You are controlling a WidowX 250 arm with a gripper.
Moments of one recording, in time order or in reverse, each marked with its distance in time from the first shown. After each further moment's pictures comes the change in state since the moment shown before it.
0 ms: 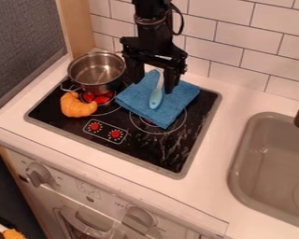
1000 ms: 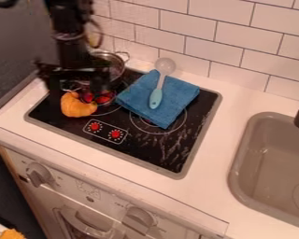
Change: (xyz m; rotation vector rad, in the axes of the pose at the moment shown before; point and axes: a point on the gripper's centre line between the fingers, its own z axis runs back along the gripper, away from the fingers) arm -0.083 0.097 0.005 0.157 0.068 0.558
